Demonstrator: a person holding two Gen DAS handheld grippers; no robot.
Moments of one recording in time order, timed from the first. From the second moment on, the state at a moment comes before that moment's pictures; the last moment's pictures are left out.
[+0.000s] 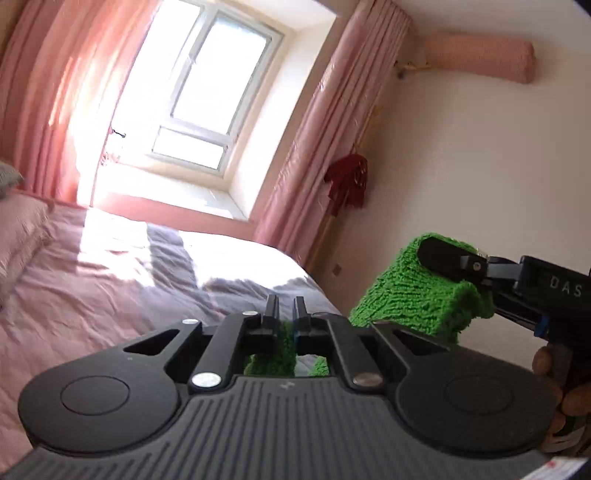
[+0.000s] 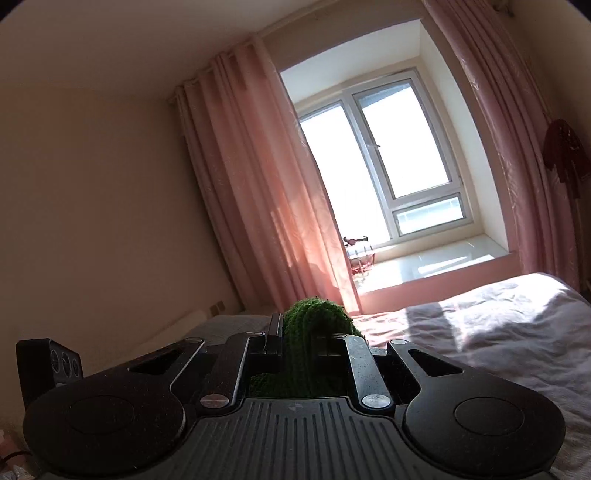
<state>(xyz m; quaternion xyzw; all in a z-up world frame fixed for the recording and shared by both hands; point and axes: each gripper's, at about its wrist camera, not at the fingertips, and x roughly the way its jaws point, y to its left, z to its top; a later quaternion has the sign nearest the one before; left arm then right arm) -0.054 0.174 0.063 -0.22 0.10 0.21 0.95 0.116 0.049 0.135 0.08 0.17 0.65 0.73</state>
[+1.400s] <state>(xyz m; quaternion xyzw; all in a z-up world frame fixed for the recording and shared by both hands) -0.285 0.102 -0.080 -0.32 0.40 0.50 0.70 -0.077 0.029 -0.084 -0.32 0.35 0.68 0.55</state>
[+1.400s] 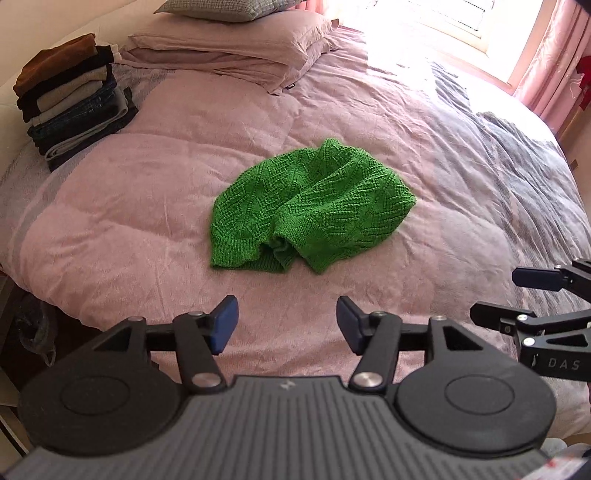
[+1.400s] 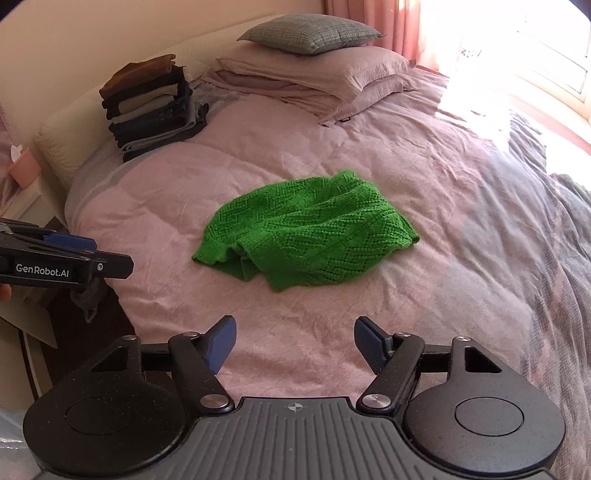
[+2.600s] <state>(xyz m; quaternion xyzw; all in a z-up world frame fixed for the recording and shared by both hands) -0.420 0.288 -0.172 -0.36 0.46 0.45 0.68 -0.181 0.192 -0.160 -0.34 0.36 0.63 0.60</state>
